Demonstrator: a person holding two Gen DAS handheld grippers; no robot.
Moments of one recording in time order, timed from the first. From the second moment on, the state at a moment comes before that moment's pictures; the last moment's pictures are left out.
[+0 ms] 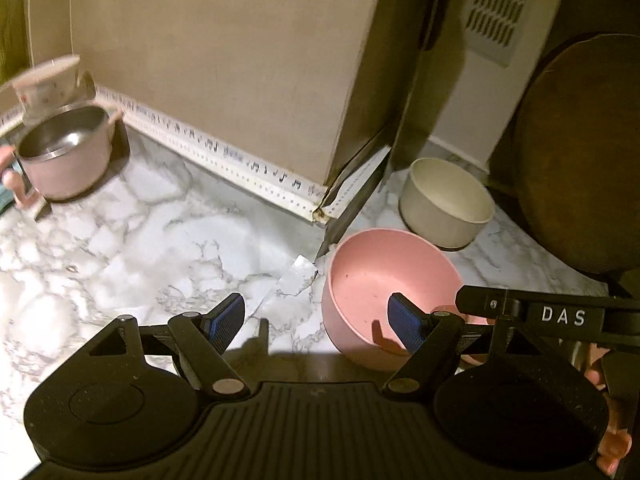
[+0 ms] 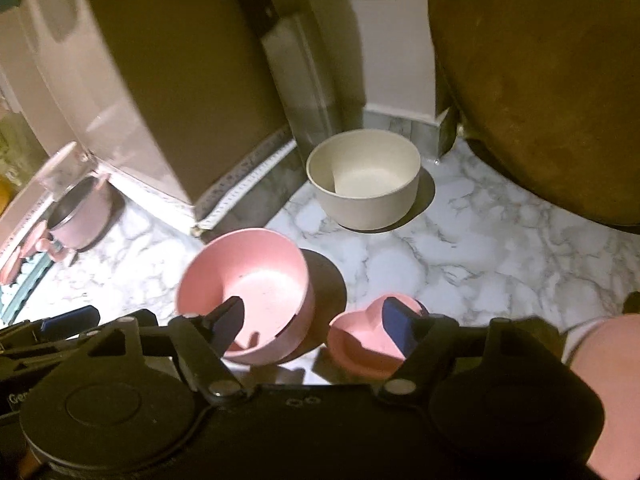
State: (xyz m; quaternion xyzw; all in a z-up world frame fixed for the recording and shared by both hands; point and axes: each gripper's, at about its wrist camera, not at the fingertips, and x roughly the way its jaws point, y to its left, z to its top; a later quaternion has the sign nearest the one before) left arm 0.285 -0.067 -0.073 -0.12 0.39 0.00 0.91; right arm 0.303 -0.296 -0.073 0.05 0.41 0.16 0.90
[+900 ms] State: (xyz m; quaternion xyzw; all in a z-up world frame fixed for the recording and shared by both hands) left arm 0.318 -0.070 -0.101 -0.16 0.43 -0.02 0.89; right arm 0.349 -0.273 -0.101 0.04 0.46 0.17 0.87
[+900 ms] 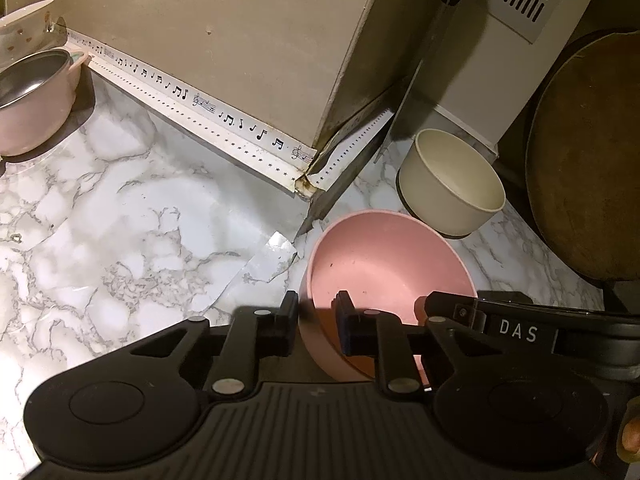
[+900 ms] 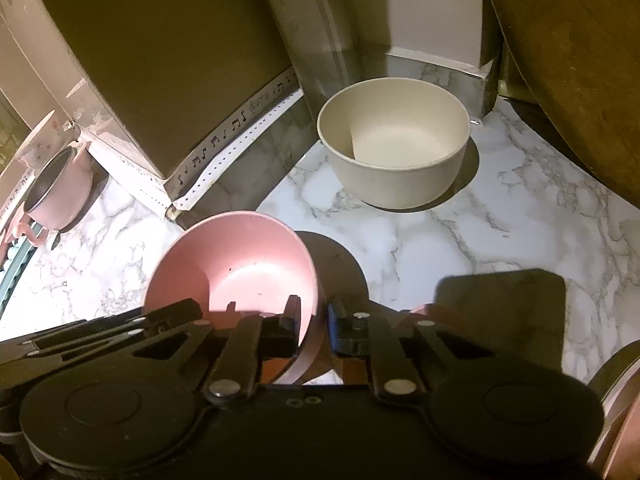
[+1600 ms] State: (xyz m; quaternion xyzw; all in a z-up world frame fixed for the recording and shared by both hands) left arm 0.235 -0.093 -0.081 -0.13 0.45 -0.07 0.88; right arm 0.262 -0.297 -0.085 0.06 0.47 0.15 0.87
